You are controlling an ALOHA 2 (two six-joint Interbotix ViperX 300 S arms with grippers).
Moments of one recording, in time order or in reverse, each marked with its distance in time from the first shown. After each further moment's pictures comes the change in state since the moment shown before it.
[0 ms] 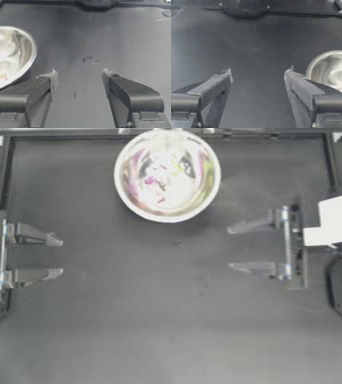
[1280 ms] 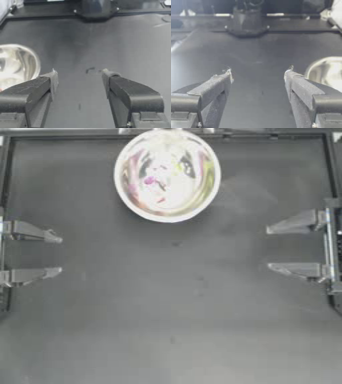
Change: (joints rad) left arm -0.023 0.000 -0.032 0.069 -0.021 0.000; right arm 0.000 -0.245 0.156 0.057 -0.015 0.002
